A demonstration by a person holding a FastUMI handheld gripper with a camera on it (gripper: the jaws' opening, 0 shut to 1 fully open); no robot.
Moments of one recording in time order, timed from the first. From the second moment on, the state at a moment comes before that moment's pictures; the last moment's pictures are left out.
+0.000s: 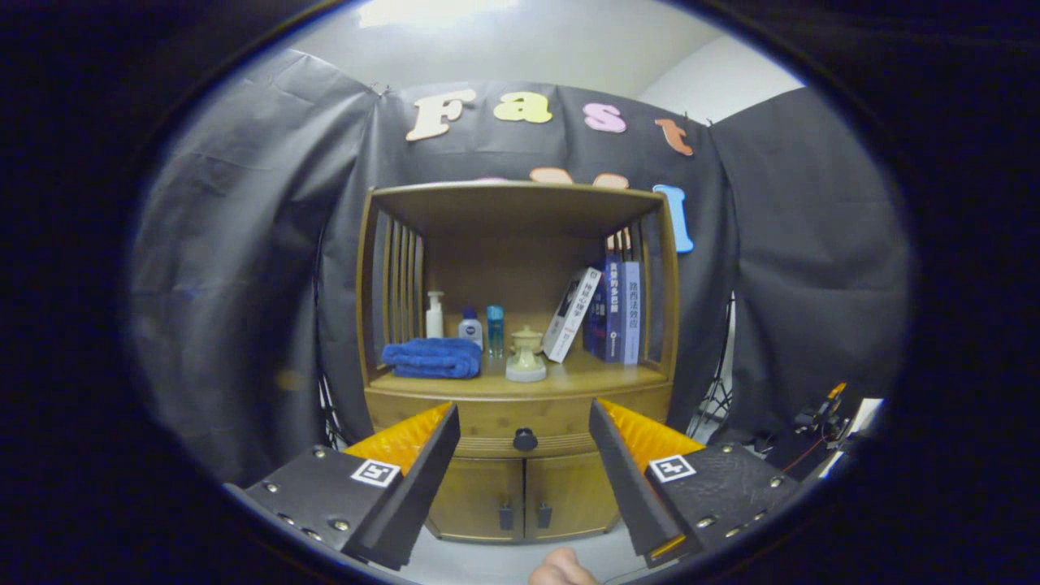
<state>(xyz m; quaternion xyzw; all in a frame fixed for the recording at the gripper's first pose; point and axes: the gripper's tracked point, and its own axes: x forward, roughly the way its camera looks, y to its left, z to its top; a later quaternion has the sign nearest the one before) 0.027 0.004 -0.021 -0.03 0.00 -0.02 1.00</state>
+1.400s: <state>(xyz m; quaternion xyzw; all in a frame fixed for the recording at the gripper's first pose) -0.009 0.010 0.026 0.04 0.01 -0.03 1.00</state>
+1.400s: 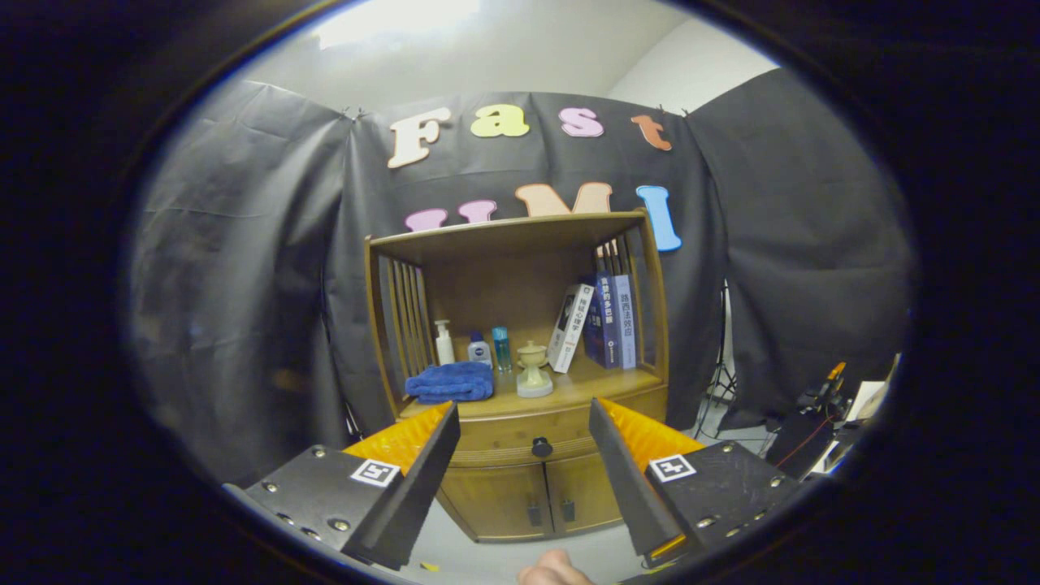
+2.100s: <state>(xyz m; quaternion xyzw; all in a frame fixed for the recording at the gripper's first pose) -0.006 0.012 0.019 0.05 0.01 -0.03 1.00</state>
